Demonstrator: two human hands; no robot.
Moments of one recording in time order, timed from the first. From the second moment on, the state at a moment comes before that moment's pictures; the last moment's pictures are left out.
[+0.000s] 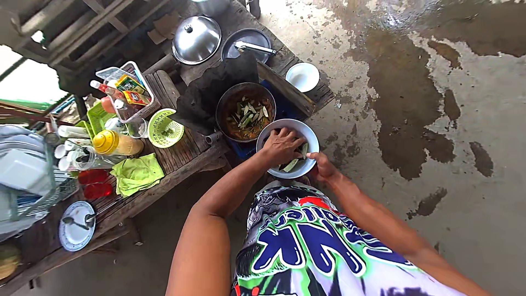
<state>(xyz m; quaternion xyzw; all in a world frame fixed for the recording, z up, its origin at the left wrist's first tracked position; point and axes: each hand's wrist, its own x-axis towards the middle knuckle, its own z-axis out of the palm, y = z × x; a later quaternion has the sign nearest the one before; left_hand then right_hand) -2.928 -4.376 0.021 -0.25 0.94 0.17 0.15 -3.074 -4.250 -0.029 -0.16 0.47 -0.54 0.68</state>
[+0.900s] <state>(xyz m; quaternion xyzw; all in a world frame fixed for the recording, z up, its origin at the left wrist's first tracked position) -2.964 -4.314 0.019 -0.48 0.73 0.48 0.03 -3.110 -4.243 -0.024 -0.21 0.45 -0.47 0.73</state>
